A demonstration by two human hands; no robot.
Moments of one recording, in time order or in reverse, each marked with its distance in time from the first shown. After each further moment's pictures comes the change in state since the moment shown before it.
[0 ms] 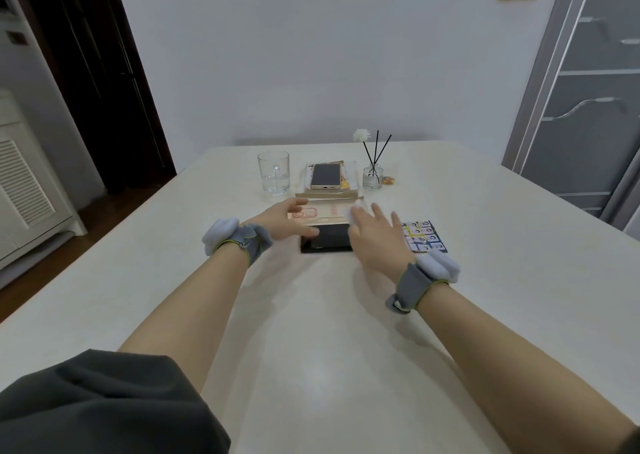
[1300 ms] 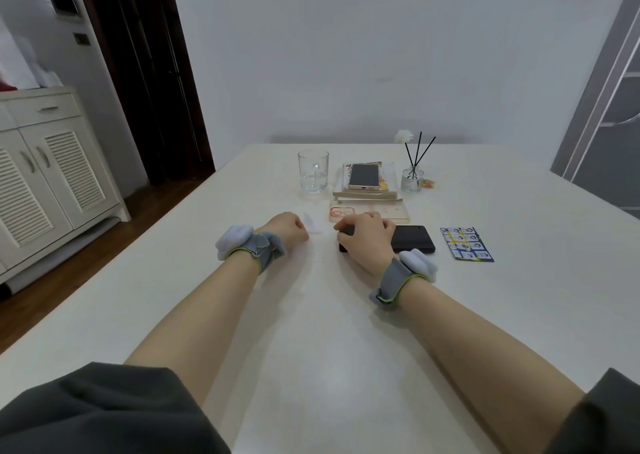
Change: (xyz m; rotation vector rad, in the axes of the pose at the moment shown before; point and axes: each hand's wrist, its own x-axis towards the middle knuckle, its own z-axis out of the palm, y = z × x) left_hand -0.036 -0.024 -0.023 0.225 0.124 -0.237; right_hand 0.032 -0.053 0.045 0.300 0.110 -0.064
